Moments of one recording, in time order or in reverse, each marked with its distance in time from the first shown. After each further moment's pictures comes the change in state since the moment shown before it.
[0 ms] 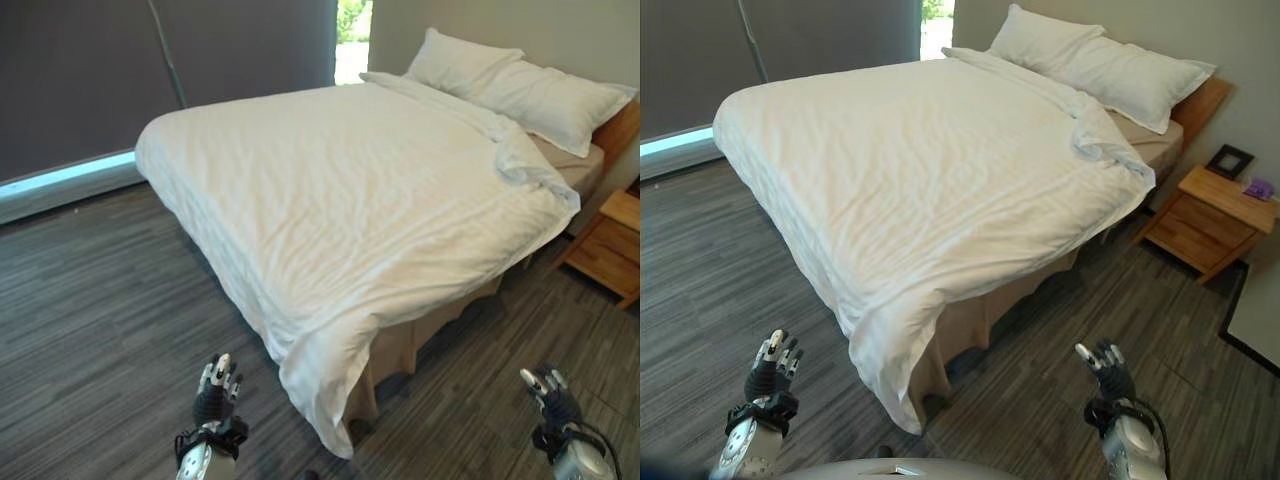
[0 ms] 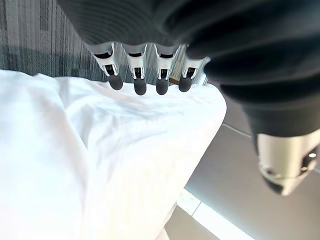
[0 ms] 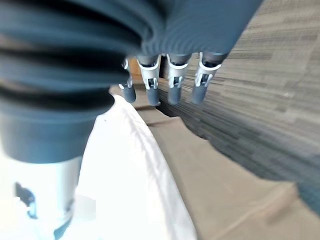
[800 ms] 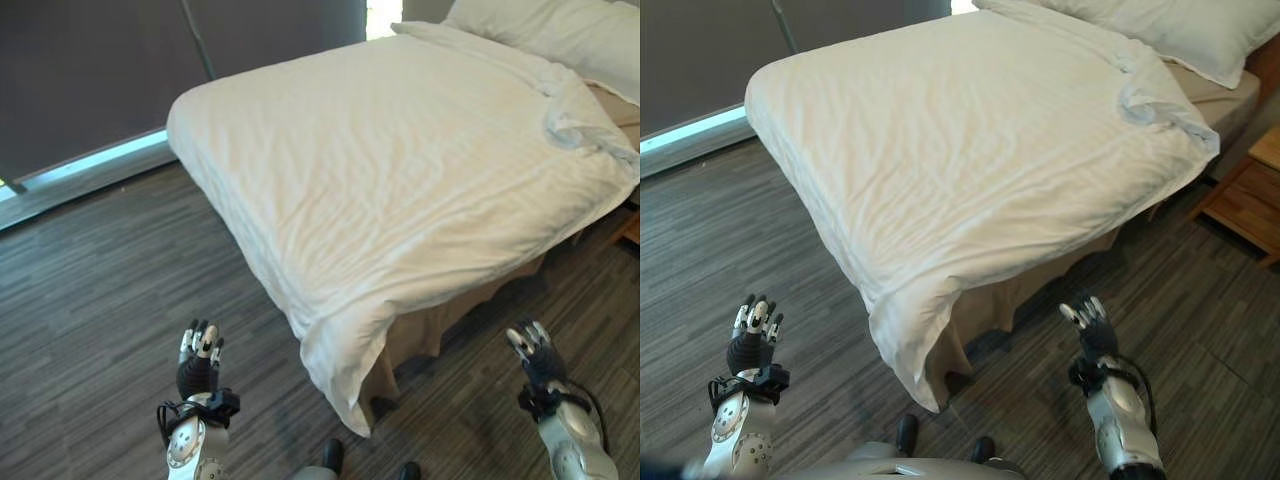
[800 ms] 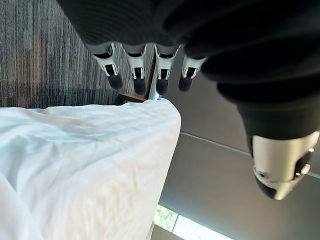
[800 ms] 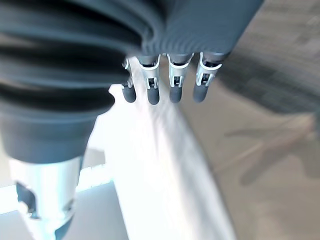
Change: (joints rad) left arm -0.040 0.030 0.062 -0.059 0.094 -0.124 0.028; right arm -0.106 -0.092 0.142 -0.196 0.004 -0.003 0.011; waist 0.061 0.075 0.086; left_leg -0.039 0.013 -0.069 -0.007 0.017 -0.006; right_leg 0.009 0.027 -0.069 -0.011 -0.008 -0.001
